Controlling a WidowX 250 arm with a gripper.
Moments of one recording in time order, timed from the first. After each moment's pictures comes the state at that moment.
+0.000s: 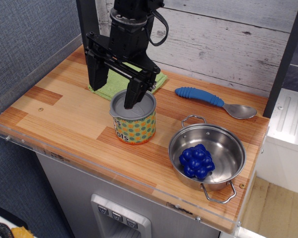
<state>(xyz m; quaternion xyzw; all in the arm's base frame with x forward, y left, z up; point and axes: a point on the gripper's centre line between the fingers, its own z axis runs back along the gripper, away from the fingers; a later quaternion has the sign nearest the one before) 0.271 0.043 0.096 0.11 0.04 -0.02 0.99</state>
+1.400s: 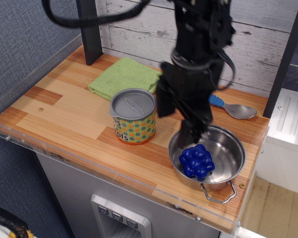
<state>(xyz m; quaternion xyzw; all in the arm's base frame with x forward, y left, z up) 0.272 -0.058 0.075 0.06 -0.04 -0.34 0.94</state>
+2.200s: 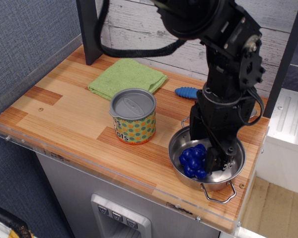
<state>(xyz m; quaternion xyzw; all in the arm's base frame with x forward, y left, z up) 0.283 -0.090 0.036 0.04 -0.05 -0.41 0.91</state>
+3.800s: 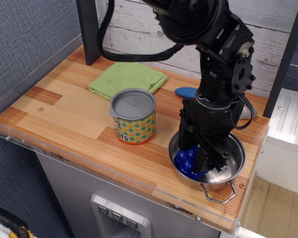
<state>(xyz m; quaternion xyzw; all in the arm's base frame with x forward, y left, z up) 0.275 -0.078 0.029 0.04 -0.01 -0.32 0.95</state>
